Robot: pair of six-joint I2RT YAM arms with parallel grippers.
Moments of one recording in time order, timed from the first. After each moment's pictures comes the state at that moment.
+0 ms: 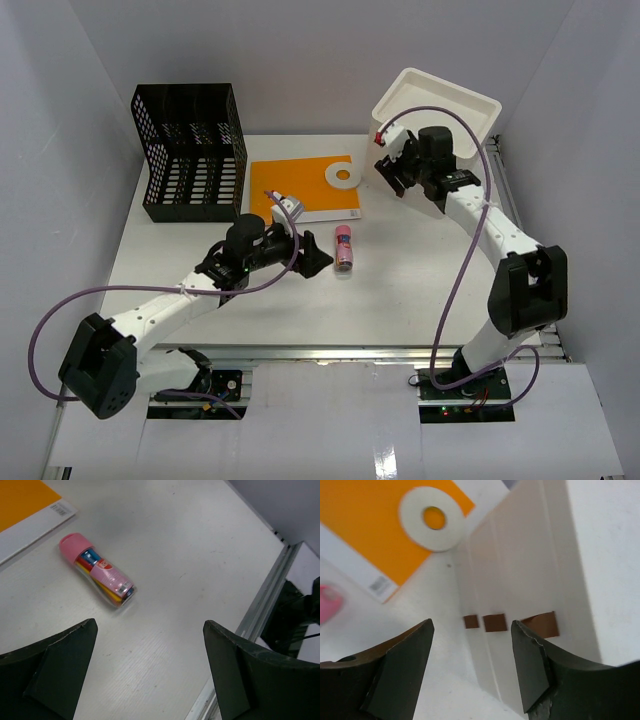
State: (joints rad) left arm -0.64 1.18 0.69 0.18 0.37 -0.28; right arm 0.32 1.64 1.37 -0.21 -0.15 -0.59
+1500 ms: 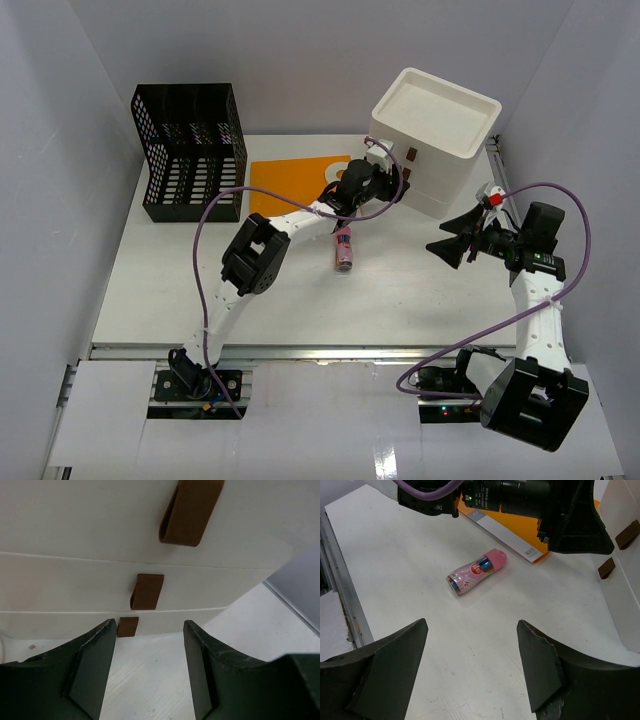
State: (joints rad) left arm -0.76 2.42 1.90 0.39 0.08 -0.29; right arm -0.30 1.01 0.79 -0.42 -1.29 -0.47
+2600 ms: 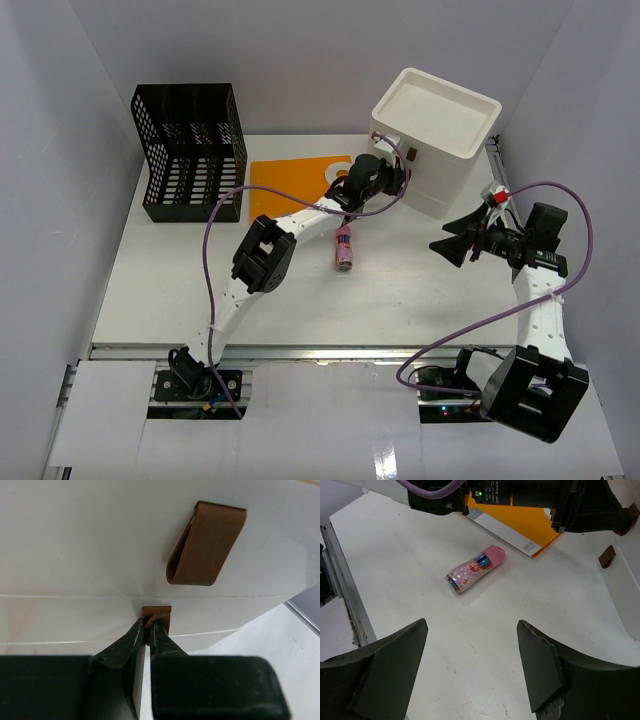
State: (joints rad) left arm -0.76 2.55 2.13 0.31 0.07 -0.27; right arm -0.34 1.06 0.79 -0.41 -1.31 -0.45
